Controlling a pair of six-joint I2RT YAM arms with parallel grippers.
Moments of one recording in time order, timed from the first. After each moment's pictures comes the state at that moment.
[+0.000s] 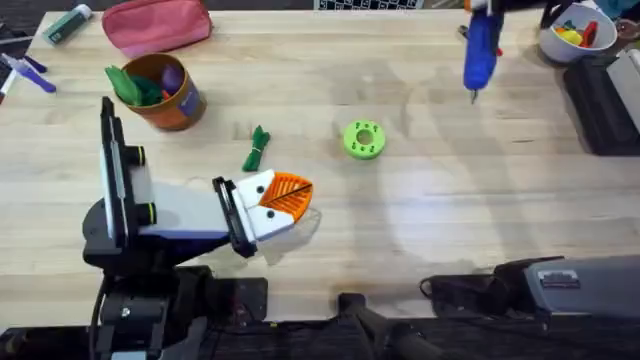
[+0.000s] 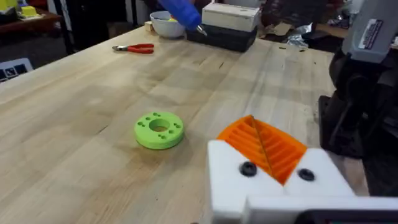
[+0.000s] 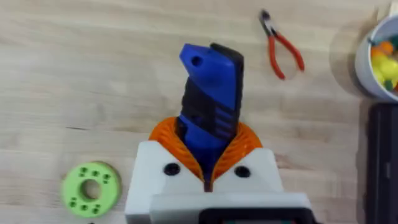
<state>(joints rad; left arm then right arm) 0.03 0.01 0.01 -0.13 1.19 0.05 0.11 1.55 1.55 -0.86 0.11 -0.02</state>
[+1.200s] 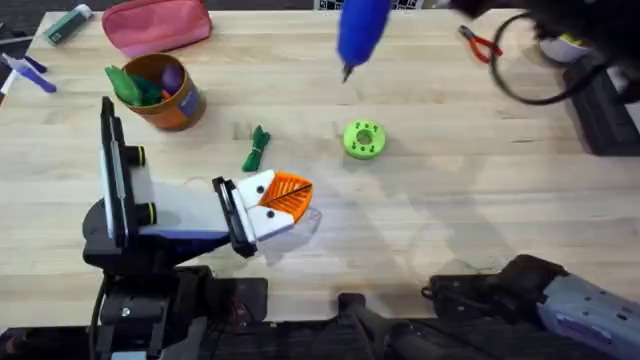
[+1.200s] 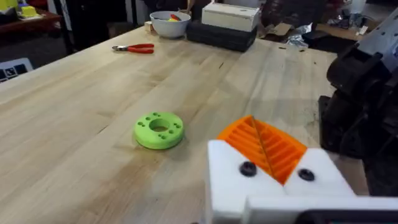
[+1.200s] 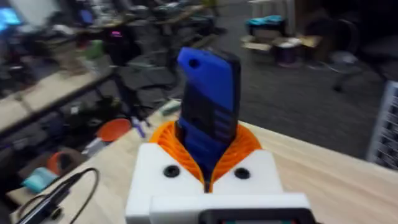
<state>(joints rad) 0.03 0.01 0.01 -0.13 1.19 0.05 0.61 0.99 1.05 -0.01 -0.14 0.24</state>
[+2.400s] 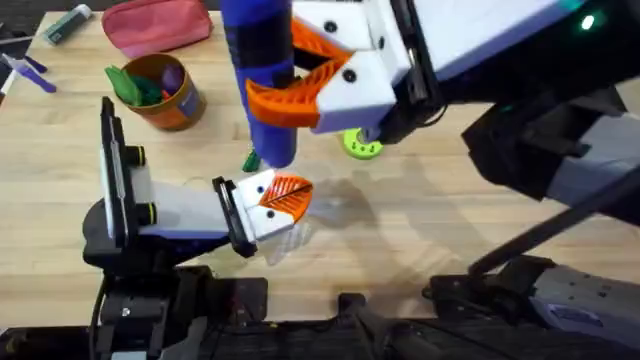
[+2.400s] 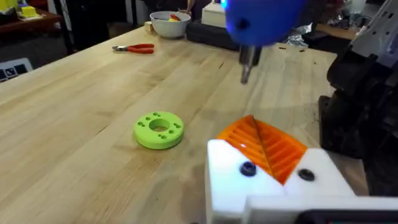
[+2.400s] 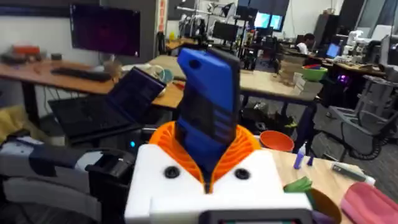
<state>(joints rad) 0.03 0.01 0.01 -0.13 1.19 0.05 0.66 1.25 0.78 0.91 -1.01 0.21</state>
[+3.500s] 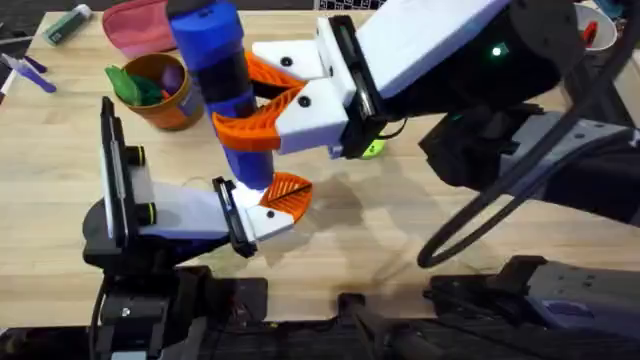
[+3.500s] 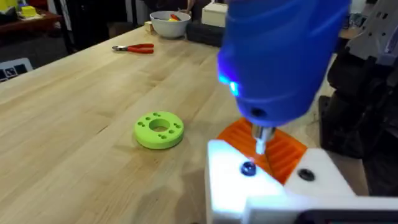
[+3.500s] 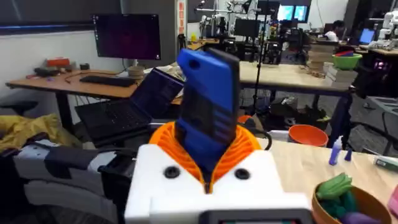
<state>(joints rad) 0.03 0.01 0.01 -0.13 1.19 0.05 0.74 1.39 0.79 1.02 -1.01 0.28</state>
